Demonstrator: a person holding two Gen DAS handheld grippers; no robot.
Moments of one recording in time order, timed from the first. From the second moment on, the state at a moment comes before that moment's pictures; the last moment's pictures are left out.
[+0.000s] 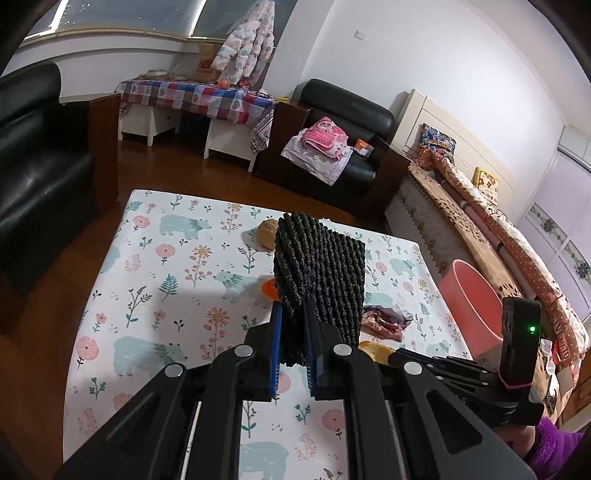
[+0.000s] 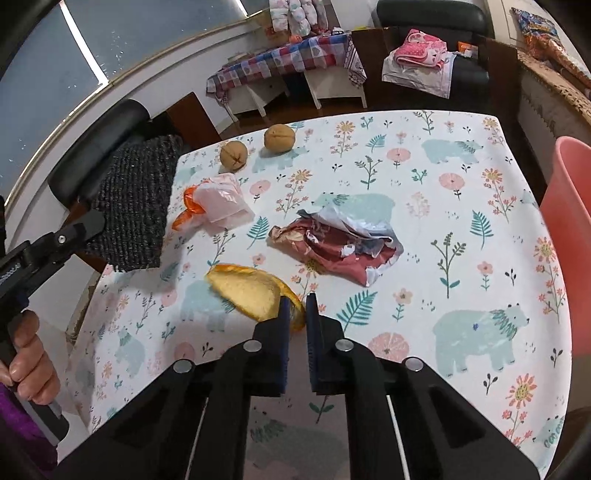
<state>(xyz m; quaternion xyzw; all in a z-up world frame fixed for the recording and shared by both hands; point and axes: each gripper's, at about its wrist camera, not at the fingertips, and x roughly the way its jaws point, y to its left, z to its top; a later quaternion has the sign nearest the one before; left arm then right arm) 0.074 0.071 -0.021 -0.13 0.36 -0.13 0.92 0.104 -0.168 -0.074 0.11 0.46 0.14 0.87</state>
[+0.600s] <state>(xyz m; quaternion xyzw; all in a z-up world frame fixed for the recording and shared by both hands) 0.077 0.013 -0.003 -0.10 0.36 -0.17 0.91 0.063 -0.244 -0.016 0.17 0.36 0.09 0.91</state>
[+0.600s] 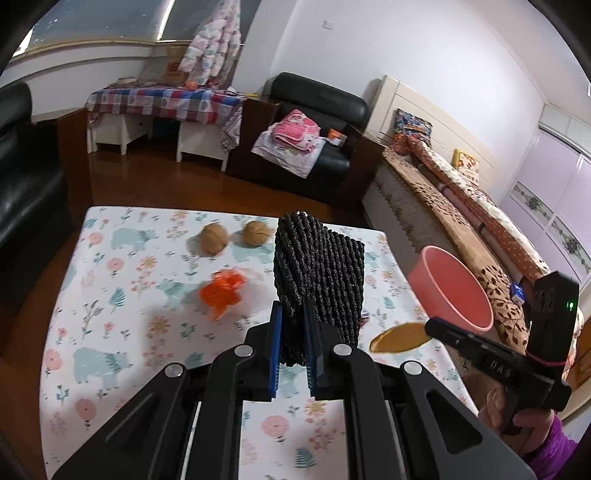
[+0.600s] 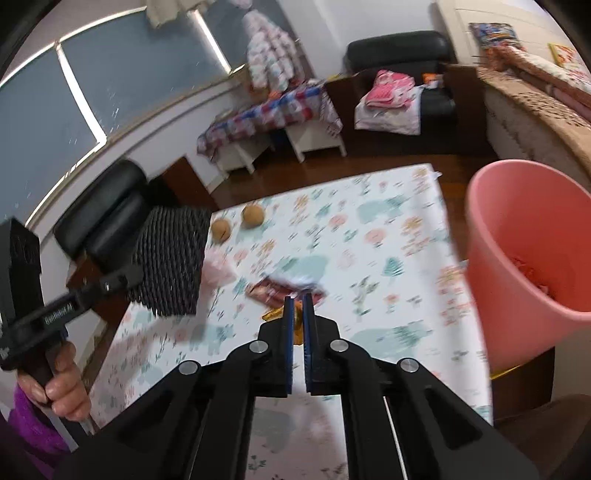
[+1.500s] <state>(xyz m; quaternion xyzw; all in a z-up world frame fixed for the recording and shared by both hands) 0.126 -0.228 0.013 0.01 0.36 -0.31 0.88 0.036 -0.432 -0.009 0.19 0.27 -0.14 0.93</state>
